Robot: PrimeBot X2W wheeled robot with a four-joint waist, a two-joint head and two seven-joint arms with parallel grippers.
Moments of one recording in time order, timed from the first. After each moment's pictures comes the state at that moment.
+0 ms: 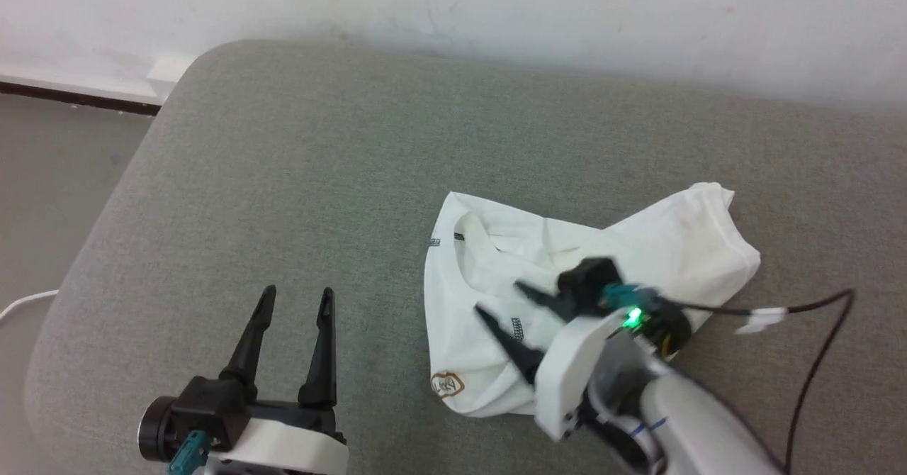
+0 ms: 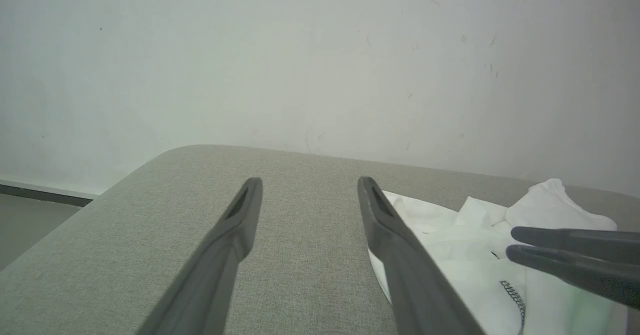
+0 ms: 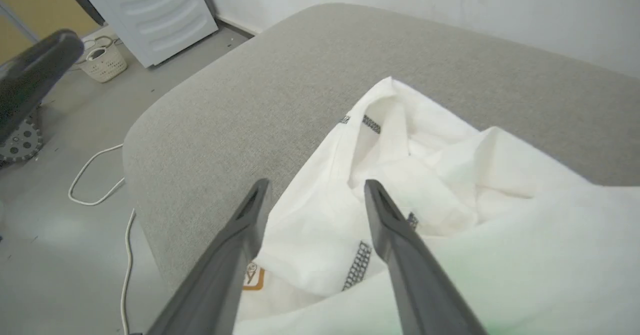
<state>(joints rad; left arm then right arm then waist) 0.06 0.05 -0.06 -0.03 -0.14 -0.07 -0.26 -0.28 -0.05 0.50 0.26 0.36 0.13 0.25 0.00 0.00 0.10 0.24</state>
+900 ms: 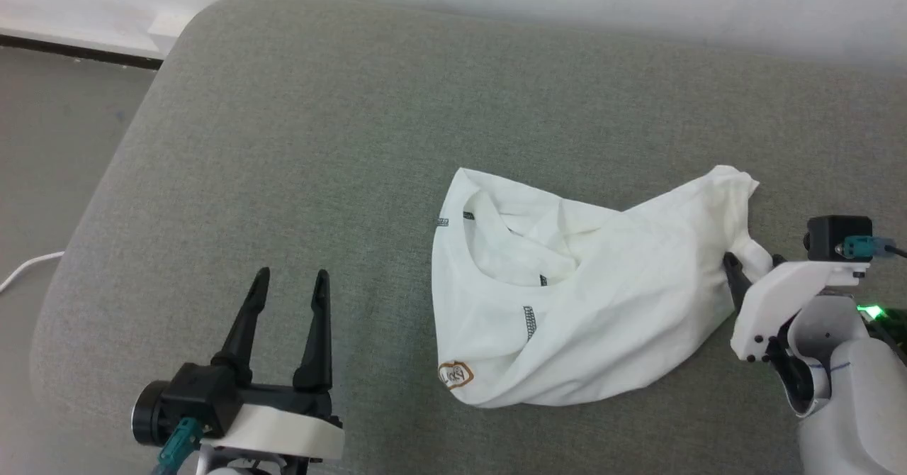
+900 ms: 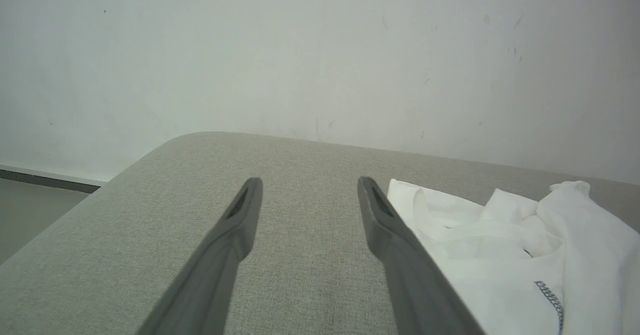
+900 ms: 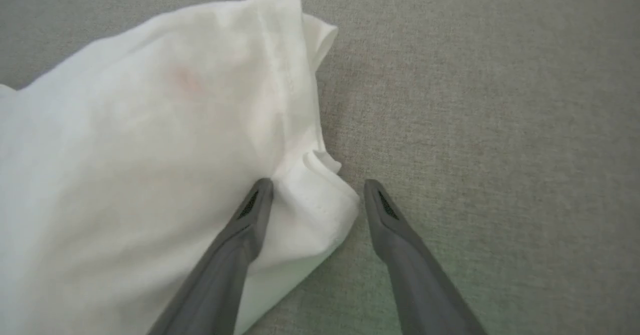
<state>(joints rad) 0.03 0.05 -0.06 -0.04 -0.15 -0.07 -0.26 -0.32 -0.05 -0.22 0.40 0.05 0.13 0.34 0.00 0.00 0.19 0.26</state>
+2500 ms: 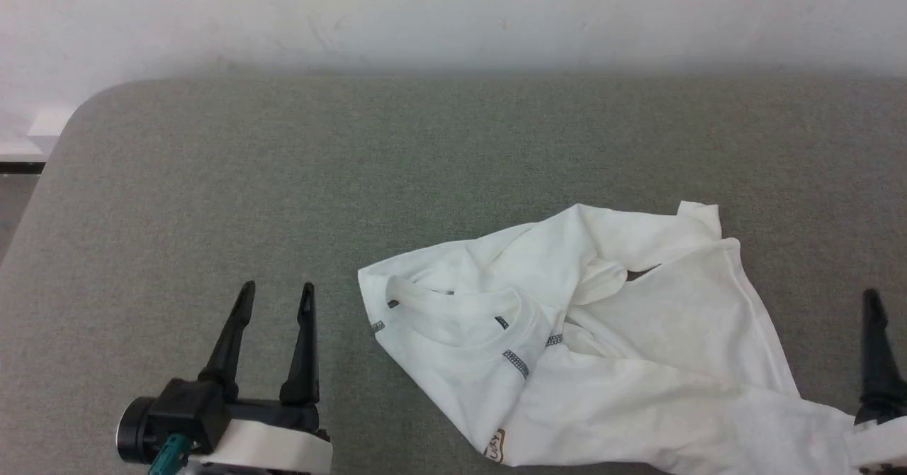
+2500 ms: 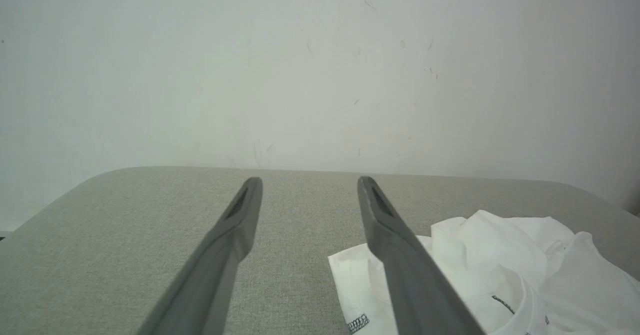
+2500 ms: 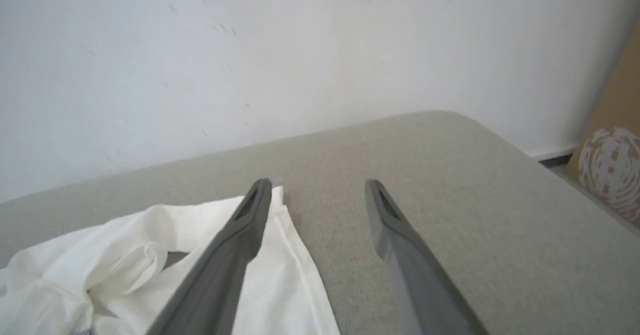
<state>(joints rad) 0.07 0.05 -0.02 -0.06 -0.13 -0.08 -0.26 0.16 -0.05 -0.33 -0.18 0.31 0.13 0.06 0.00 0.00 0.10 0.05</state>
